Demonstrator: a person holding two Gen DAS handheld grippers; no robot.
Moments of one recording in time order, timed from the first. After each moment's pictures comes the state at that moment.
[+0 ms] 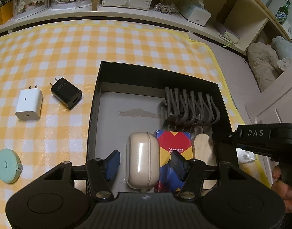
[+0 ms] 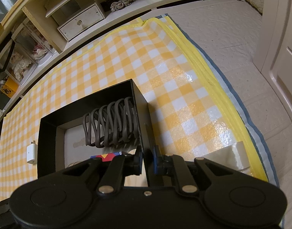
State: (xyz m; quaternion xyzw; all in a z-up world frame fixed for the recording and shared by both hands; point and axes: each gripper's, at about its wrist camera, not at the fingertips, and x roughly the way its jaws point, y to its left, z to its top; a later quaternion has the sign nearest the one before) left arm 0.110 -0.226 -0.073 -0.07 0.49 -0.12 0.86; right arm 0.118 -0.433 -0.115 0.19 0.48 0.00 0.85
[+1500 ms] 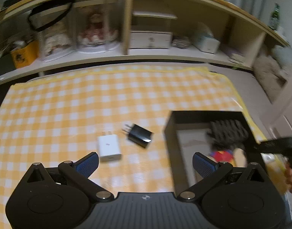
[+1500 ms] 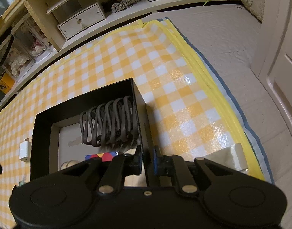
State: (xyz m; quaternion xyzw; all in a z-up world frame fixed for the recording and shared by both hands) left arm 0.106 -0.117 -0.012 0.00 0.41 -0.10 0.91; right arm 0.116 -0.427 -0.118 0.17 0.48 -0.01 0.86
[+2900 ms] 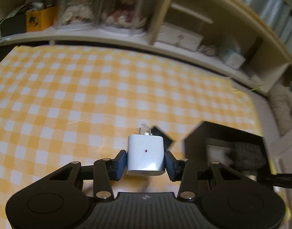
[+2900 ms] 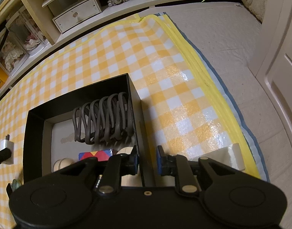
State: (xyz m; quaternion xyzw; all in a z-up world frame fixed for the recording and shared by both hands) left arm 0.141 -0.088 -0.051 -0.11 0.42 -0.09 0.90; right arm 0.121 -0.423 -0.121 0.15 0.49 -0.02 0.86
